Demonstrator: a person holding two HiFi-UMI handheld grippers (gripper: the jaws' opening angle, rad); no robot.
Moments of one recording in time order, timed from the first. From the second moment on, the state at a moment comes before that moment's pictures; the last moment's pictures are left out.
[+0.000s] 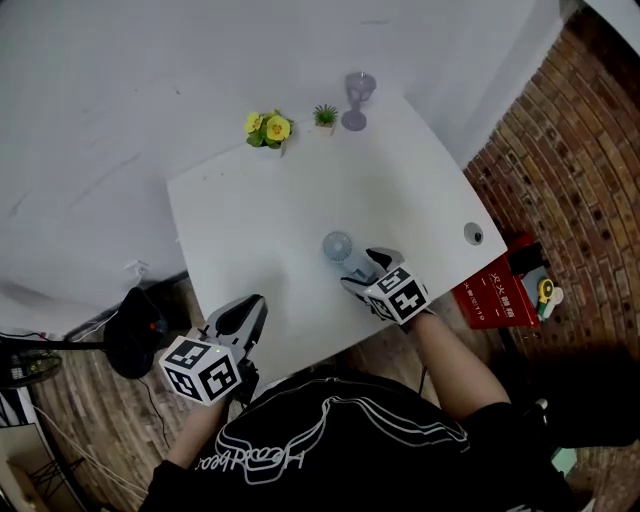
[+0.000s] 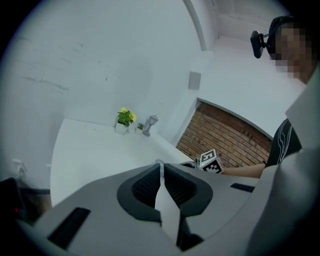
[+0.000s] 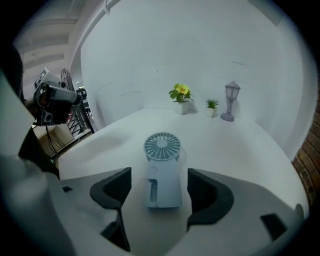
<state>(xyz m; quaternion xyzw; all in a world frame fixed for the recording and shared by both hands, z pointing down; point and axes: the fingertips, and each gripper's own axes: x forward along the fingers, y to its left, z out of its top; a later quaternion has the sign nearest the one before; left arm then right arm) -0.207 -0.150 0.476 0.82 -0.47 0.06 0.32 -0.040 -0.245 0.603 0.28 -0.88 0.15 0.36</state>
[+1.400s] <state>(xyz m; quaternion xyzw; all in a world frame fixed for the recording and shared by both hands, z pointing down) -0.211 -0.185 0.473 0.83 -0.45 0.05 0.32 -0.054 -0.245 0.538 0.29 -0.91 0.13 0.28</state>
